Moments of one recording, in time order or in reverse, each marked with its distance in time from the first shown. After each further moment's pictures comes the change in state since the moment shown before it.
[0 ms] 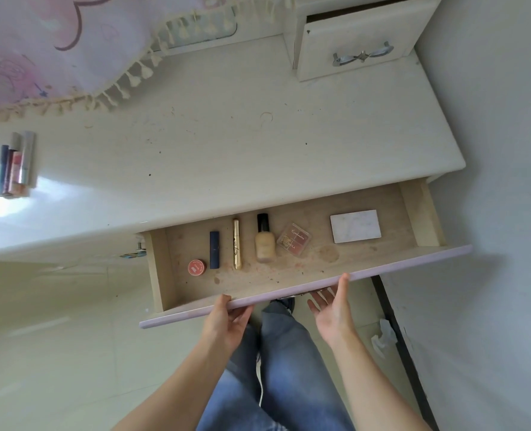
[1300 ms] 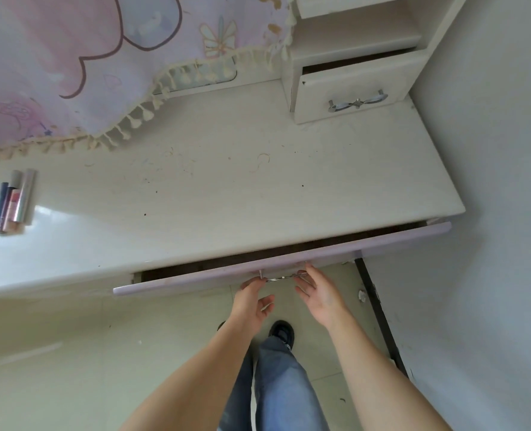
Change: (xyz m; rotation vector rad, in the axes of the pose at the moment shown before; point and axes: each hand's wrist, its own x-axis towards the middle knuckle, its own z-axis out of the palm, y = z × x) left_hand 0.013 0.008 0.108 0.434 -0.149 0.138; right_hand 0.048 -0.057 0.067 -0.206 -0.233 0.003
